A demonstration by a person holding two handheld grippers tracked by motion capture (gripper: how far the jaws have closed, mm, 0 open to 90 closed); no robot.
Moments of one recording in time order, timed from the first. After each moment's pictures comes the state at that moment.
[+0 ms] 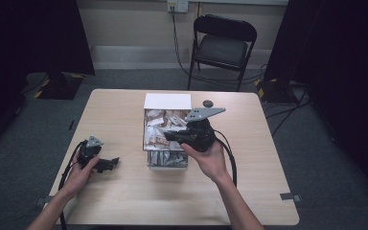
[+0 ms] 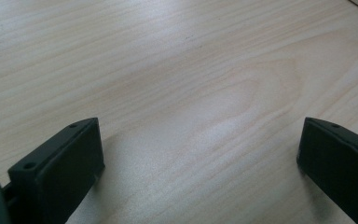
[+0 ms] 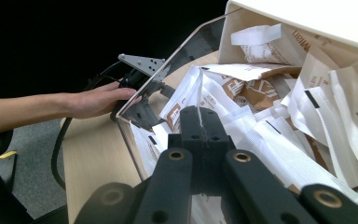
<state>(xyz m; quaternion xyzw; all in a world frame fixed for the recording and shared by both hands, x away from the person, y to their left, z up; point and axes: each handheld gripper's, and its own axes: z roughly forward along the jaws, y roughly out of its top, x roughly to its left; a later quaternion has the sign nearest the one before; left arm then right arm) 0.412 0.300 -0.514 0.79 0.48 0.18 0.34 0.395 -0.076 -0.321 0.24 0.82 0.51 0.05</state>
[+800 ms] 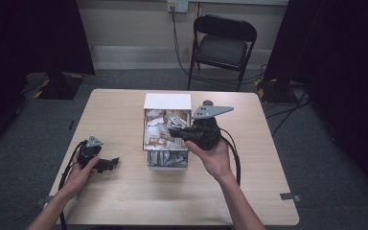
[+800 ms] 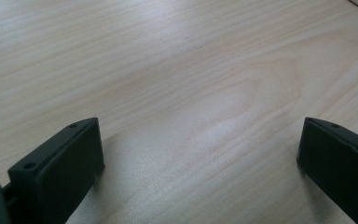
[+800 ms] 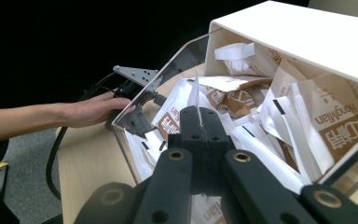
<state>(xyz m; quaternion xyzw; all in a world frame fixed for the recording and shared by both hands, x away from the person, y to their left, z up) 0.412 0.300 -0.514 0.79 0.48 0.18 0.34 0.394 -0.089 -0.312 0.25 0.81 0.53 0.06</state>
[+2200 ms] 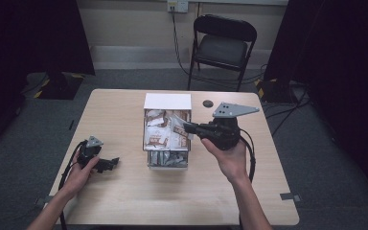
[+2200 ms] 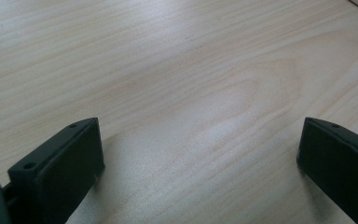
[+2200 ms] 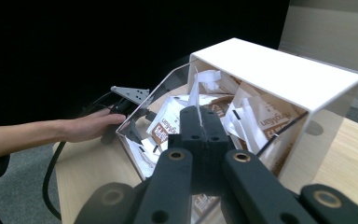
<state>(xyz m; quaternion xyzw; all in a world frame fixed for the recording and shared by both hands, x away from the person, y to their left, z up) 0.412 0.300 -0.514 0.79 0.48 0.18 0.34 0.377 -0.126 -0.287 0.26 0.78 0.56 0.10</state>
